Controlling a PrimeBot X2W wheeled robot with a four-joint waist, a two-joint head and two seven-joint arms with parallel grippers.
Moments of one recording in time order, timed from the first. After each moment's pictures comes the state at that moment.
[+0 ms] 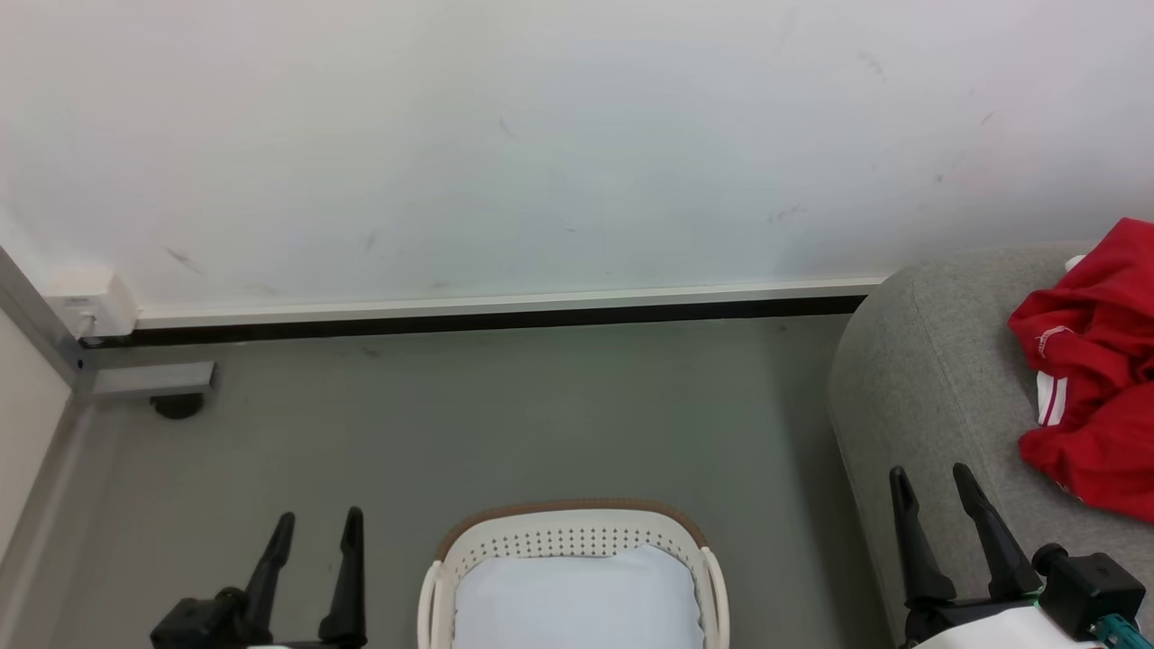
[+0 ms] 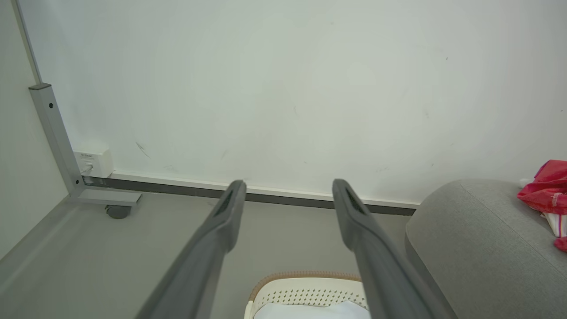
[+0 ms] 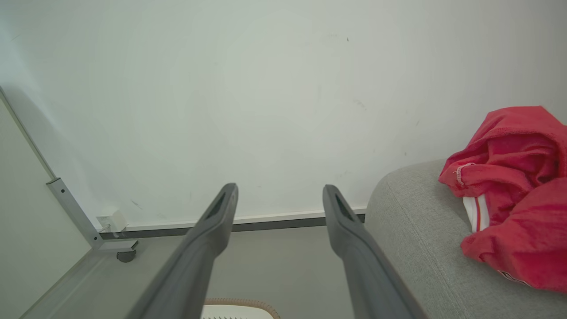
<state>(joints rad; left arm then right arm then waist) -0.02 0.05 0.02 0.22 -0.20 -0.13 -0.26 -0.11 -0.09 0.14 0.28 0.40 0.13 -0.26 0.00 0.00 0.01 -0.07</state>
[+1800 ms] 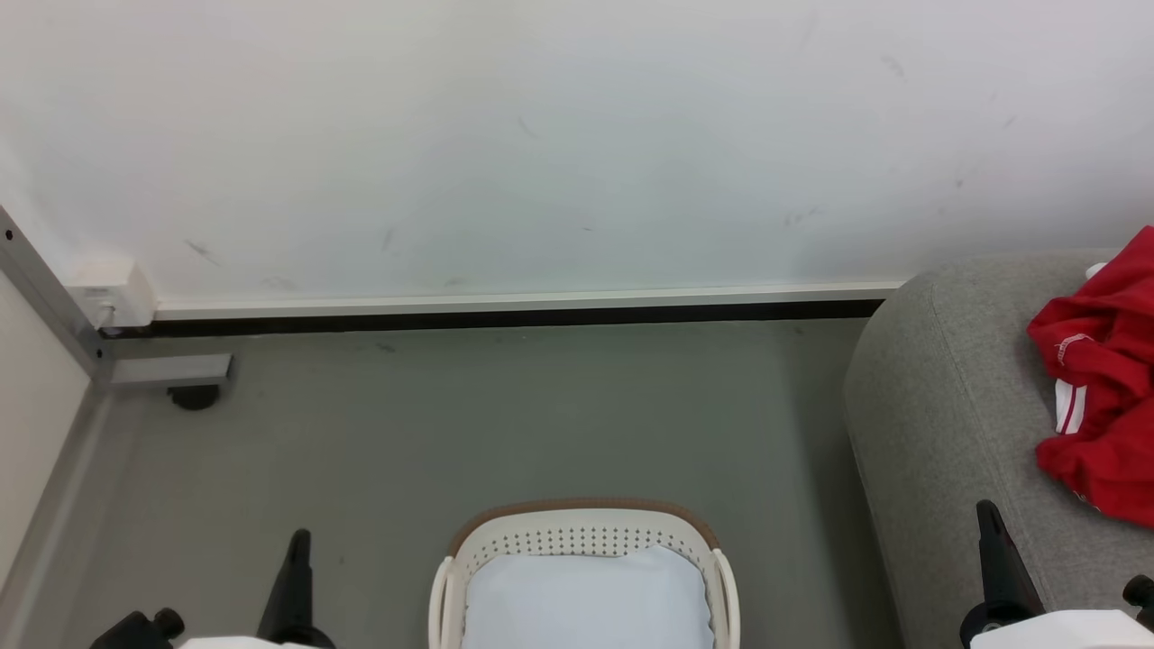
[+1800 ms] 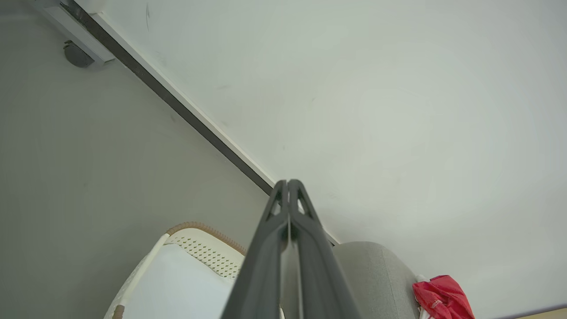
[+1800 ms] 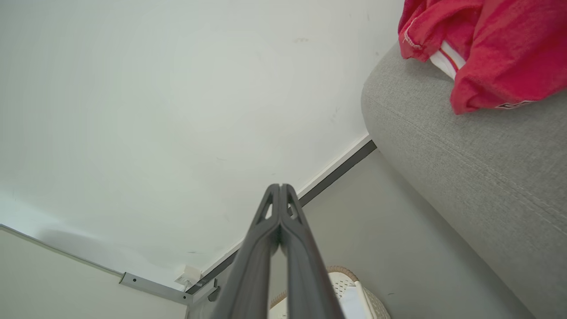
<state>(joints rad) -0.04 0.04 0.05 0.26 -0.88 -0.13 -0.08 -0.08 -0.07 0.03 0.29 0.99 0.13 -0.08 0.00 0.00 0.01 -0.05</state>
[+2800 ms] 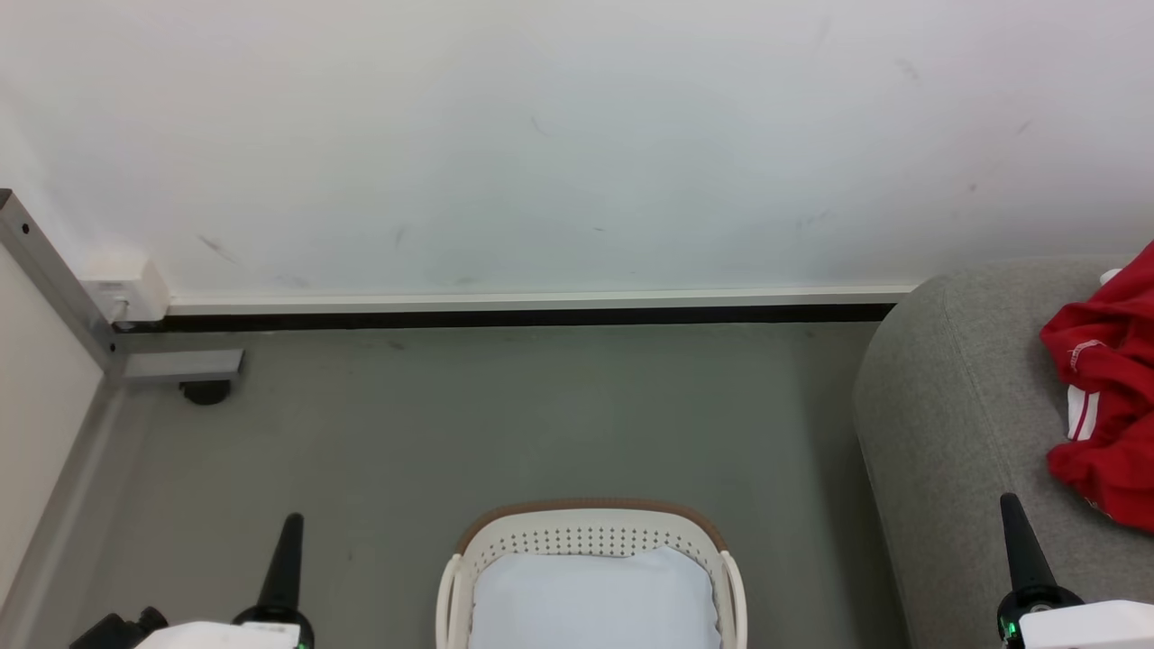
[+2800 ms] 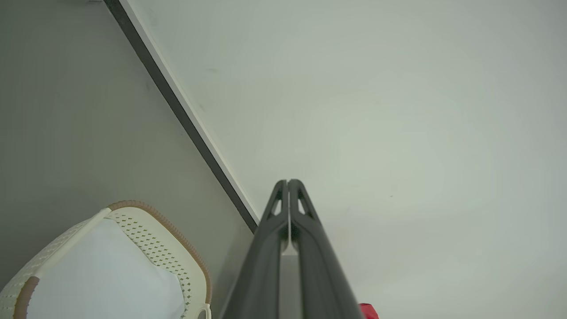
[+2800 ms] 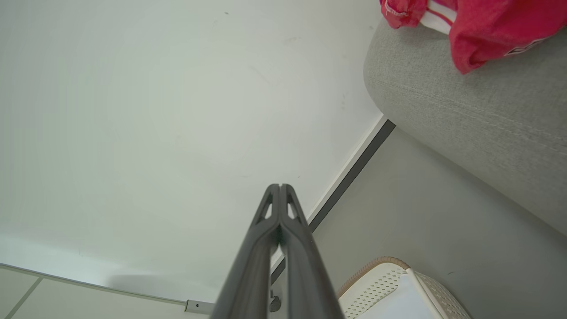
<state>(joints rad) -0.06 0.04 0.08 0.26 -1.21 -0.13 0.01 -0.09 -0.06 -0.03 0.27 1.26 0.13 0.00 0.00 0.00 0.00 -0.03</state>
